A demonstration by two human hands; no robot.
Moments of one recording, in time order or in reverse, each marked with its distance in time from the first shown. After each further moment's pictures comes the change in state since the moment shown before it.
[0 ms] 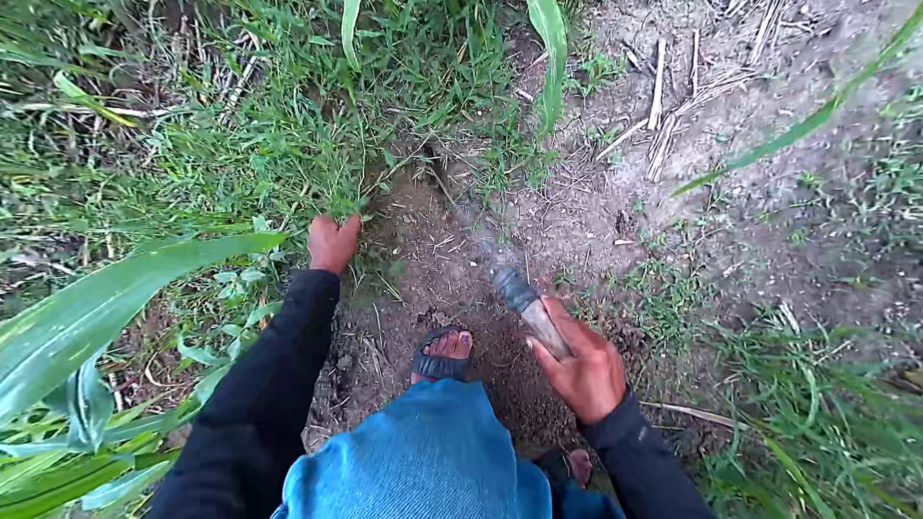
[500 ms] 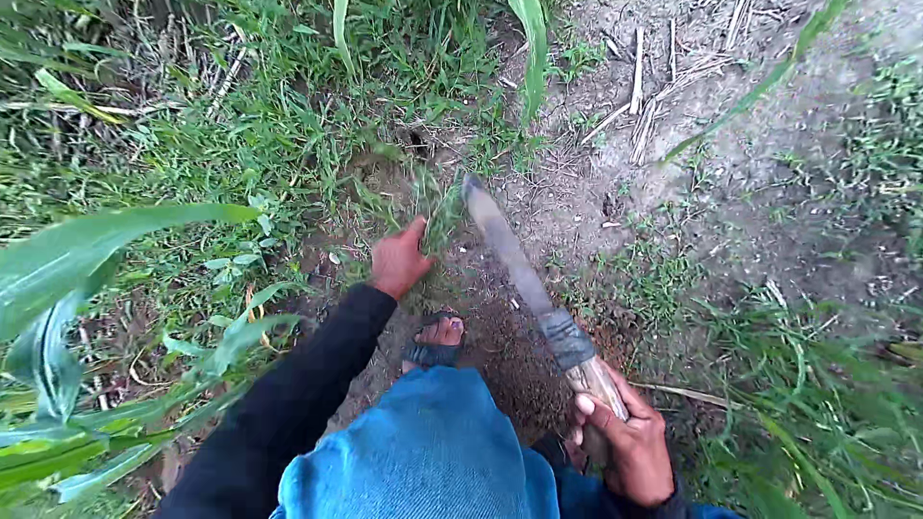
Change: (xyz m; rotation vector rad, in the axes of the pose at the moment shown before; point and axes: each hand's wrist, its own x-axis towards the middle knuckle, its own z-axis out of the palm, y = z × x) left_hand -0.108 0.062 0.051 0.259 -0.227 0.475; right_hand -0.107 0.018 -0.020 1.160 0.150 0.506
